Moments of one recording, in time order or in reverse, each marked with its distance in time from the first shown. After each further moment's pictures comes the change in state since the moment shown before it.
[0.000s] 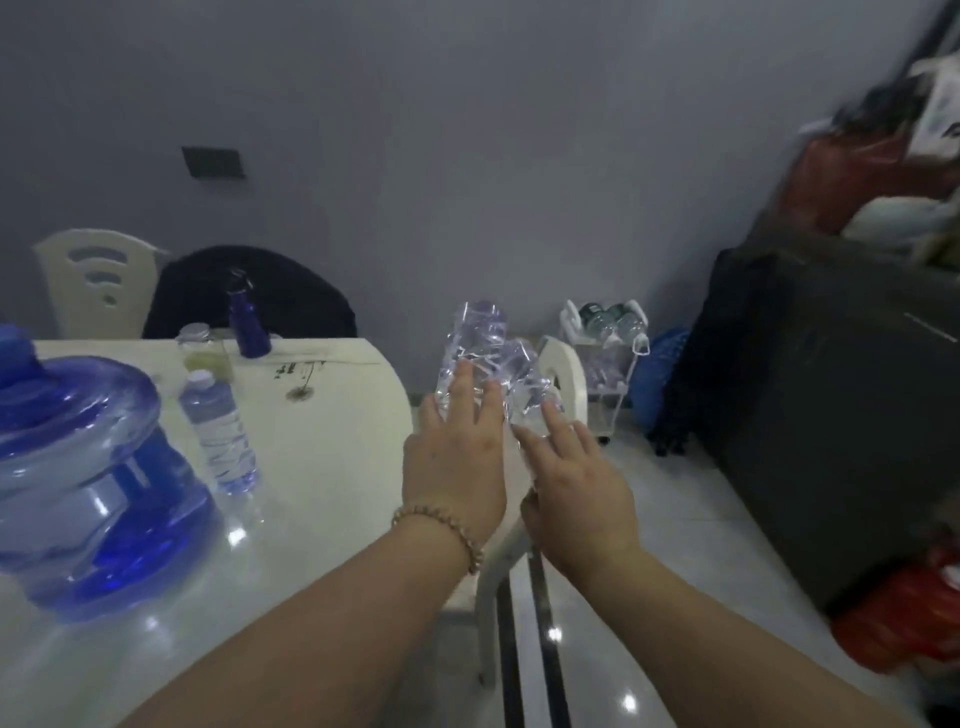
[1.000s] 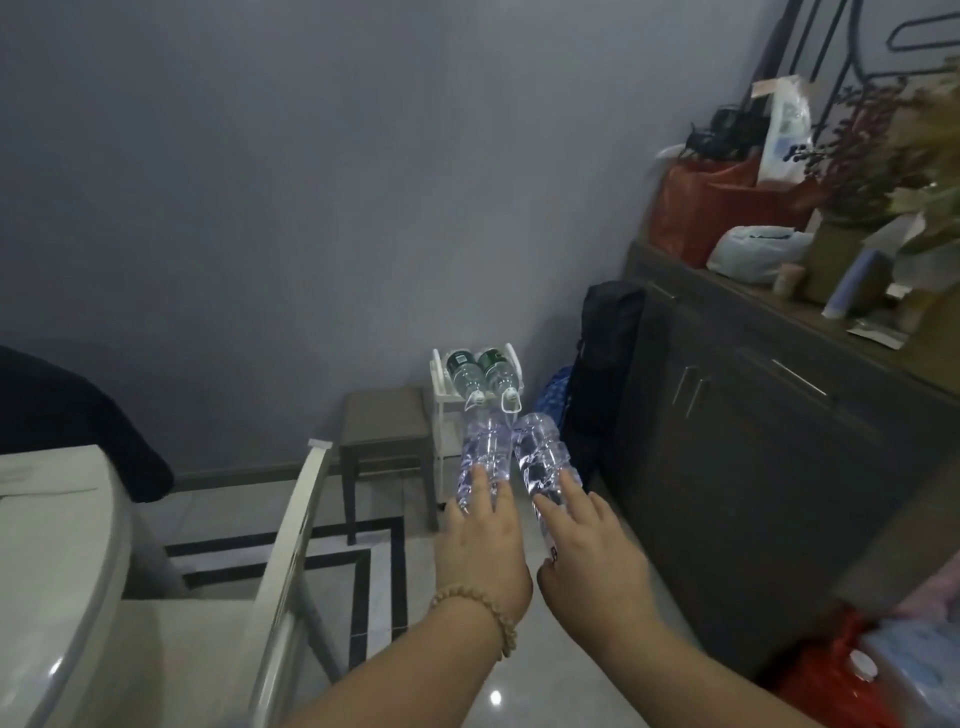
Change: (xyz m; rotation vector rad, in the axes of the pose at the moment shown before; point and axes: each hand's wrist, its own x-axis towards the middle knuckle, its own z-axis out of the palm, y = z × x) left_hand 0.215 0.337 0.249 -0.120 -0.378 0.027; right_hand 0.113 0.420 0.004 -0.008 -0.121 0.285
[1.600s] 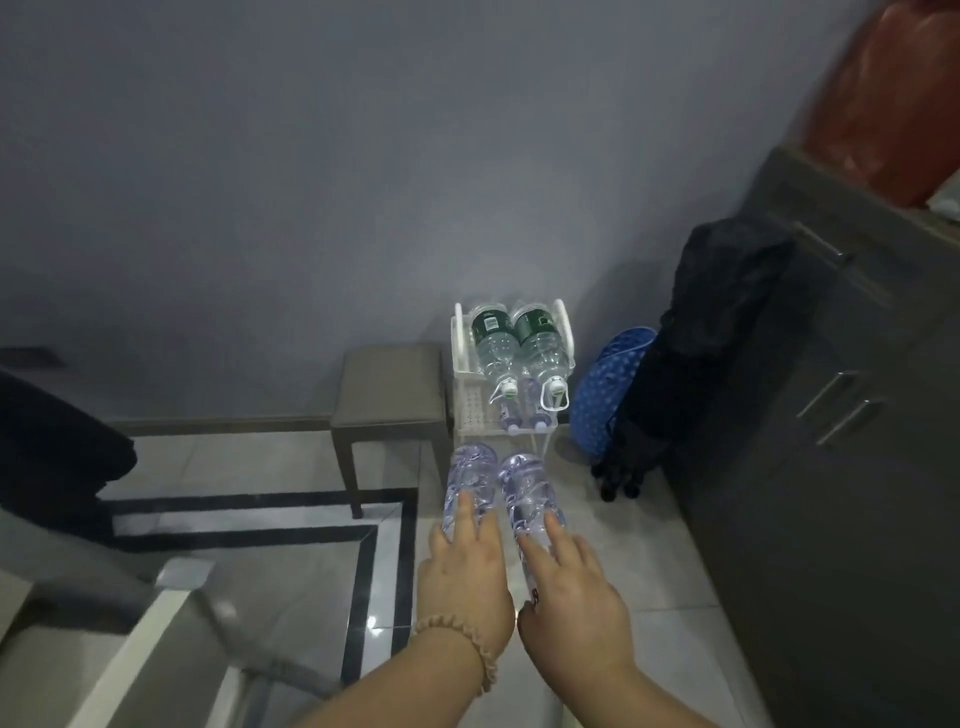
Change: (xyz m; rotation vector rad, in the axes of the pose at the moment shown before) left_hand 0.268 -0.055 0.126 -0.061 -0.232 -0.217; right_hand 0.267 0.065 0.164 0.100 -0.289 -0.027
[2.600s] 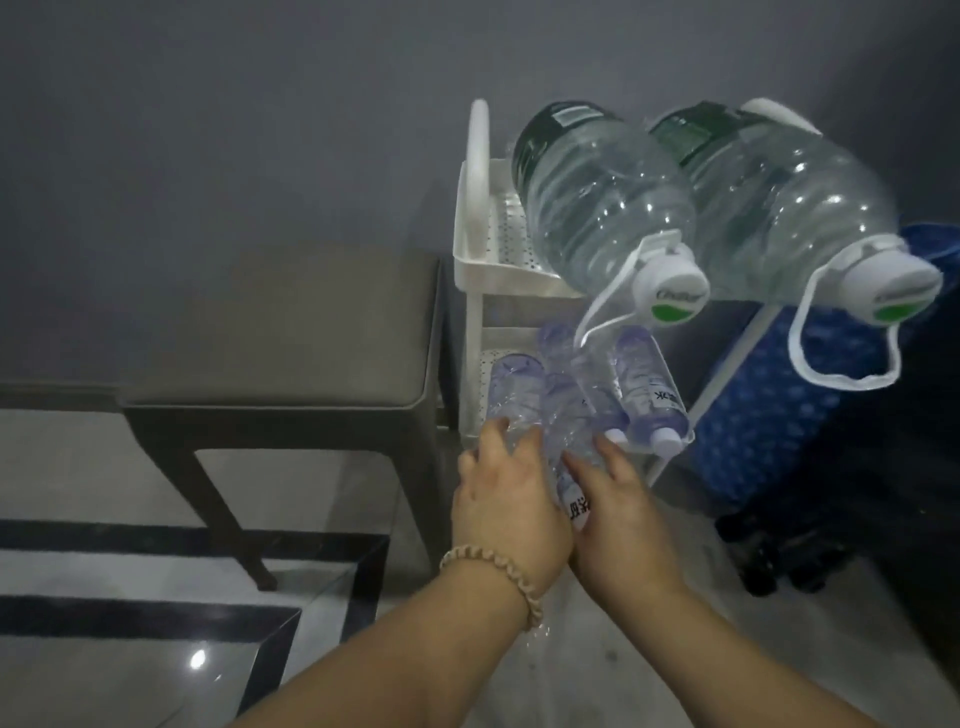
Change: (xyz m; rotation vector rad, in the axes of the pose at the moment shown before) left_hand 0.478 -0.103 0.332 -0.253 0.376 0.048; right_hand 0.475 0.177 0.358 0.228 0.254 -0.080
